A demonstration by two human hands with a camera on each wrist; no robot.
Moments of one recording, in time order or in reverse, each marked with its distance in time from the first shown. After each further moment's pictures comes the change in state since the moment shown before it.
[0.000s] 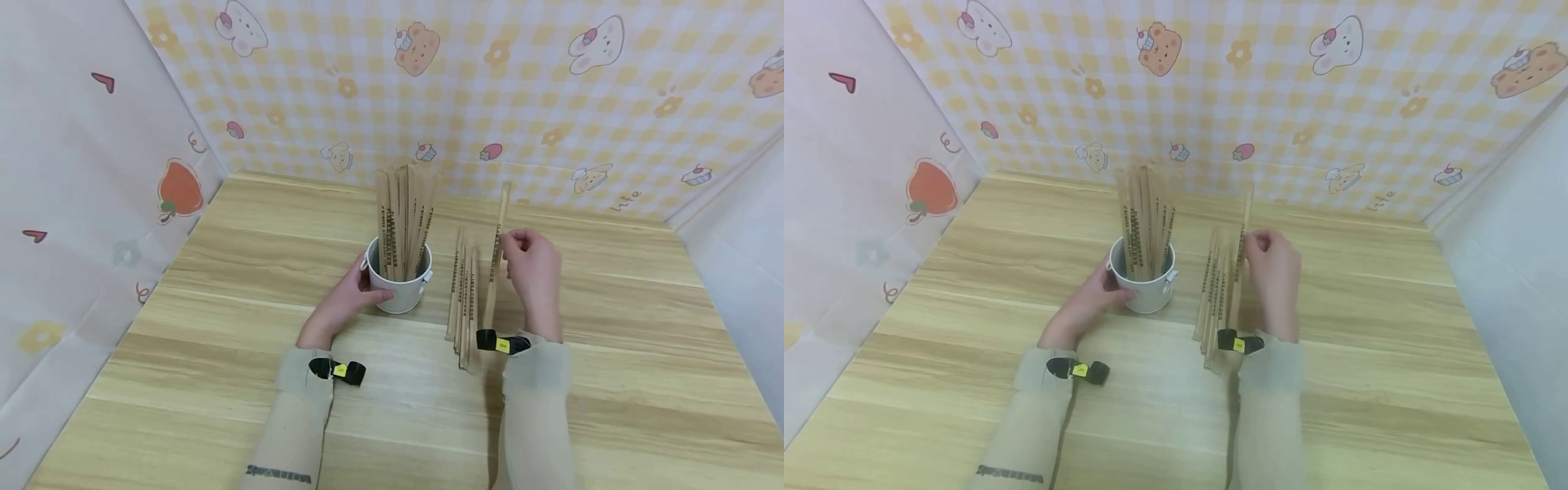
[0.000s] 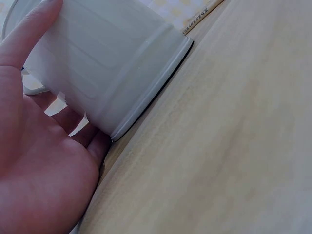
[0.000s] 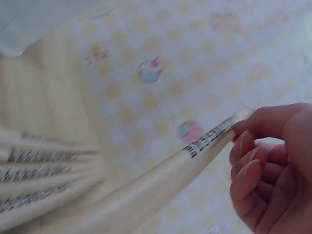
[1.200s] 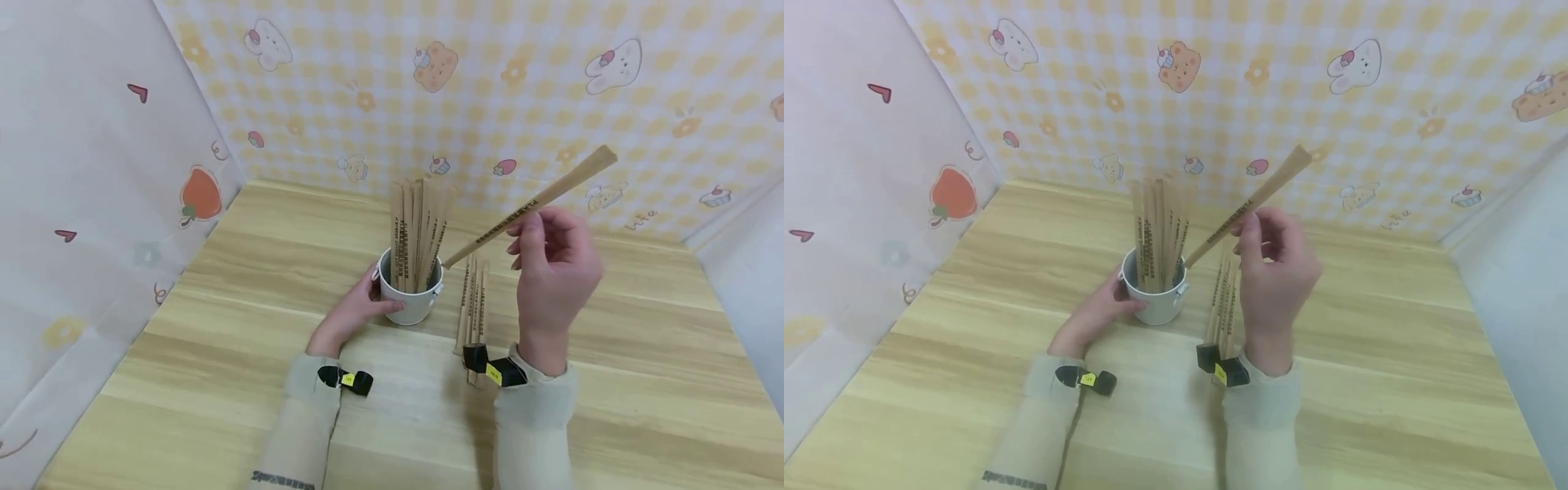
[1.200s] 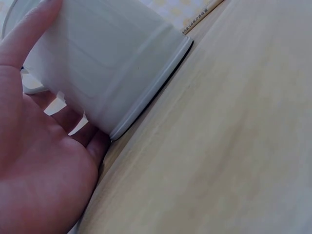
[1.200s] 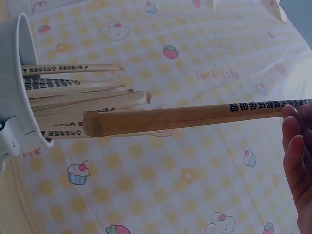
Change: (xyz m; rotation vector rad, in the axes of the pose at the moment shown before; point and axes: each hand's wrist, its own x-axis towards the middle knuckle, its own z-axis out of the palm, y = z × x) left_hand 0.005 -0.023 -0.005 0.003 0.023 0.024; right_hand -0.046 -0.105 -0.017 0.687 0.433 -0.552
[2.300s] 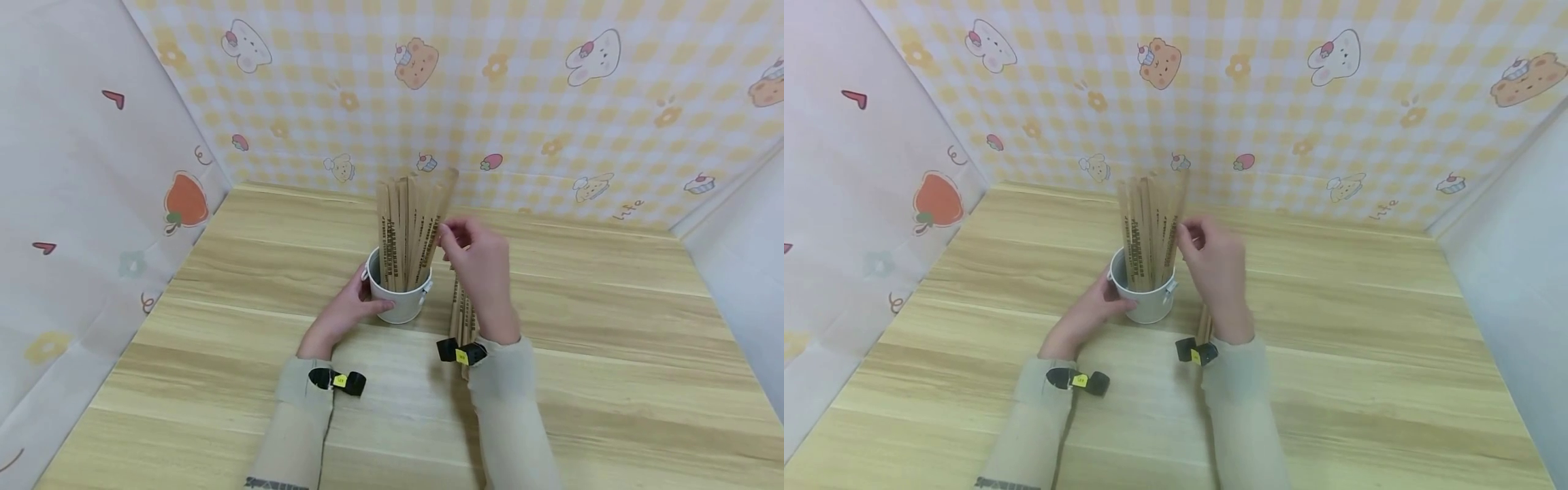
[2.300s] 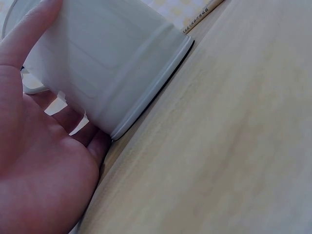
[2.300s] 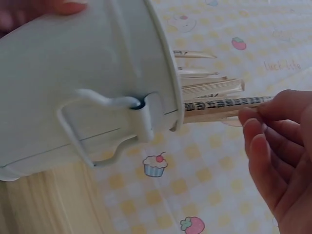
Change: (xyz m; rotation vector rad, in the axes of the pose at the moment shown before) left_hand 0.002 0.000 0.001 -0.008 -0.020 0.012; right_hand -0.019 0.063 0.017 -0.437 -0.516 0.086
